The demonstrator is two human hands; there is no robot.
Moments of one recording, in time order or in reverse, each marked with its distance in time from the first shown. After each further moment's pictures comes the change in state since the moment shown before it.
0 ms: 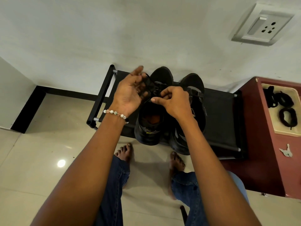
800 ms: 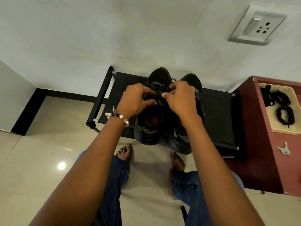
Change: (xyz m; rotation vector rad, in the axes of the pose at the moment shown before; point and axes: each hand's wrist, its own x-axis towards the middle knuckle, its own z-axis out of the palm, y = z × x) left_hand -0.007 -0.007 -0.002 1.655 -0.130 0.410; right_hand -0.007 -0.015 -0.019 -0.205 0.132 0.023
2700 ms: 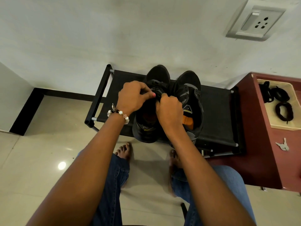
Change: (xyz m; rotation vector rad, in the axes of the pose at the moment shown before) left_hand 0.006 -0.005 0.010 -0.098 0.035 -0.129; right_hand -0.017 0.020 0.057 -0.368 0.103 -0.137
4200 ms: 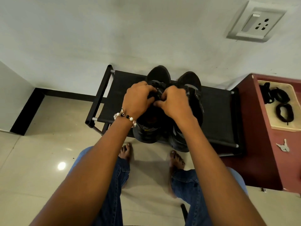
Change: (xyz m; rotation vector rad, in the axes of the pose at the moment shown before) left_hand -0.004 0.004 0.016 0.245 0.190 0.250; right_hand 0.015 0.001 -0.046 0.240 -0.222 0.008
